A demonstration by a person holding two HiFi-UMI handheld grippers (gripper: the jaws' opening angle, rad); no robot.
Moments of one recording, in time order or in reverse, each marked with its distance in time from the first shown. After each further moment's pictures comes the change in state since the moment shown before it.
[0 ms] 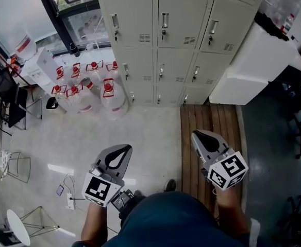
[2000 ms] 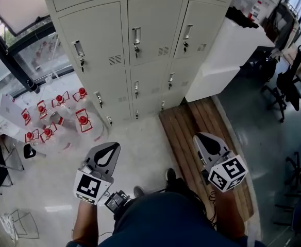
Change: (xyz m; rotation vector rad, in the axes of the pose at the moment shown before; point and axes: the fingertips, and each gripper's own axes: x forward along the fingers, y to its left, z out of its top) left arm 0.112 0.220 -0.010 0.098 -0.058 -0.319; right arm 0.127 -0.047 0.039 0.083 -0.007 -0.425
